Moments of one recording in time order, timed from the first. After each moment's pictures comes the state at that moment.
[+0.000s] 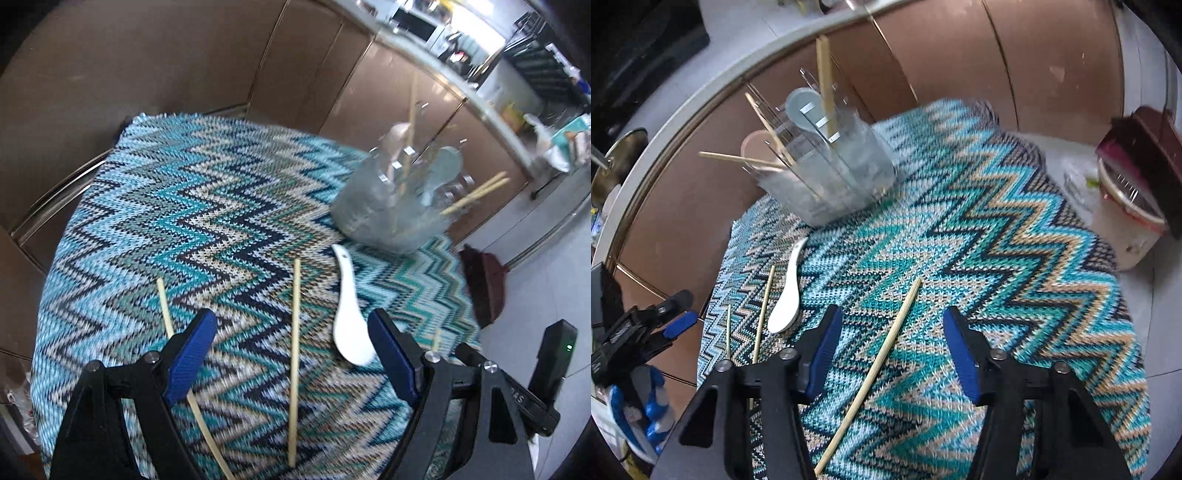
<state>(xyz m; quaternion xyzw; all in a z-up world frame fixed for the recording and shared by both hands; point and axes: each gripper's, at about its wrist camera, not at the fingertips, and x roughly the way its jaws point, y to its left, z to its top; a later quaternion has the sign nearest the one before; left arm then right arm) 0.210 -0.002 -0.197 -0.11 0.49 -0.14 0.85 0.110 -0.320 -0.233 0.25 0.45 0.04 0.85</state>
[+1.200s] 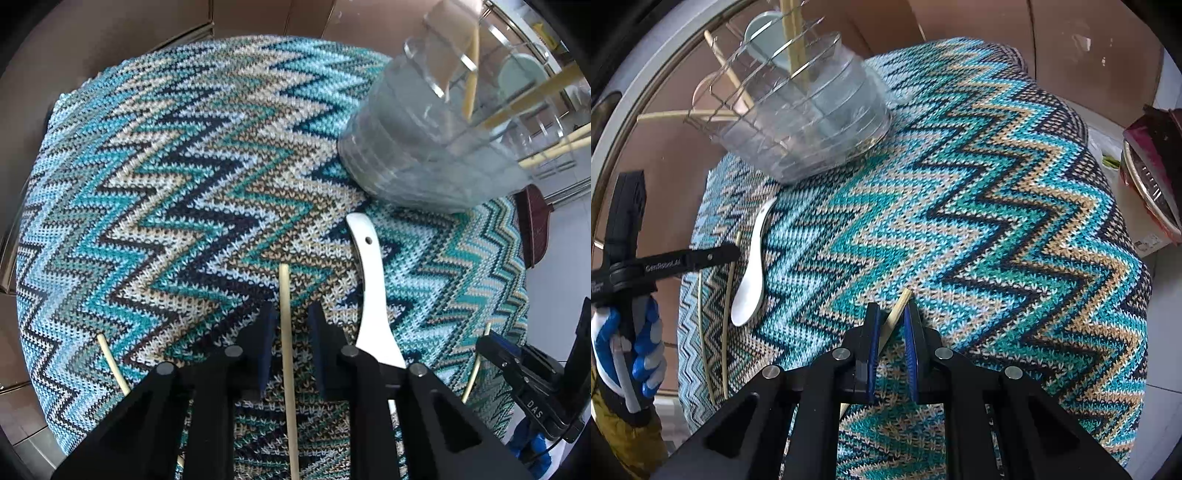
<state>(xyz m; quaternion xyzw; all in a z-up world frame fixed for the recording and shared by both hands) 0.293 -0.073 -0.256 0.00 0.64 -0.14 0.76 0.167 -0.318 -0.259 0.19 0.57 0.07 0.80</state>
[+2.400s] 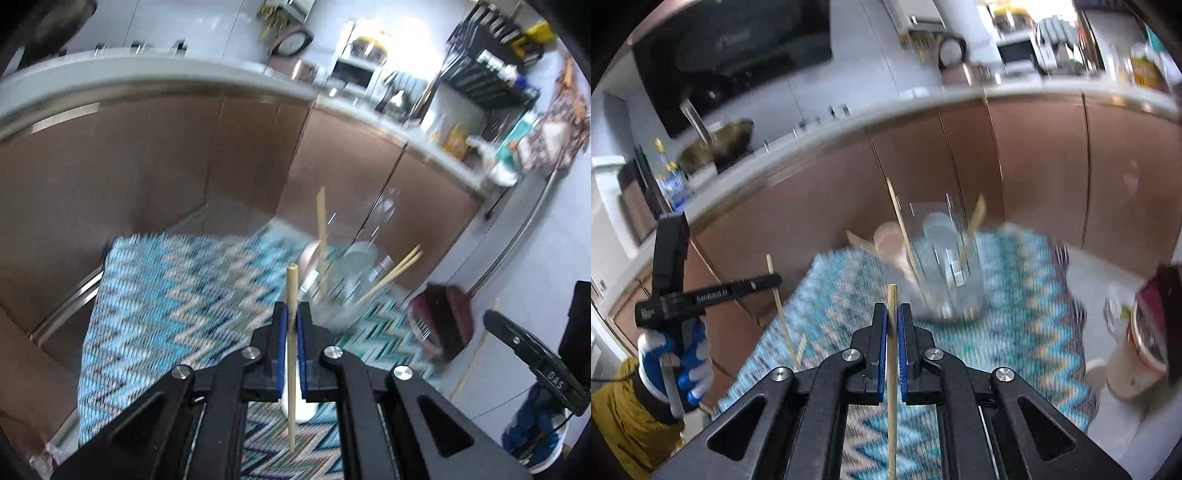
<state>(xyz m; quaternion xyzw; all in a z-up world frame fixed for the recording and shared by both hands) 0.187 -0.017 -0.055 -0.08 0.34 -0.21 0.91 0.101 -0.298 -0.066 0.13 0.27 0.17 0.94</state>
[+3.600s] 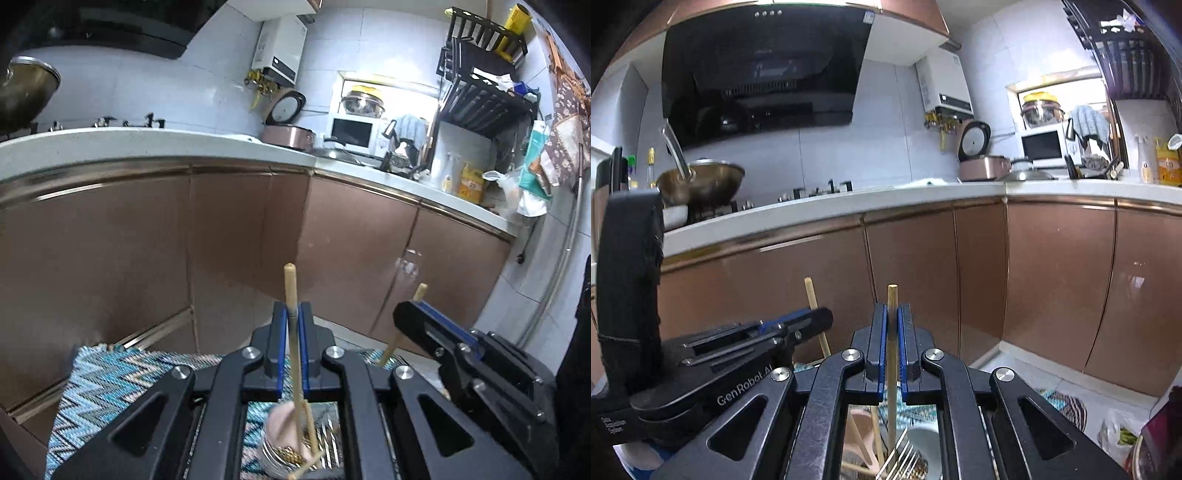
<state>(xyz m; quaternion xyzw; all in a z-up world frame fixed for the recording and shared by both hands) 0.298 -0.123 -0.070 -0.05 0.21 -0.16 0.96 0.244 -0.269 -0.070 0.07 0.13 0.14 0.98</state>
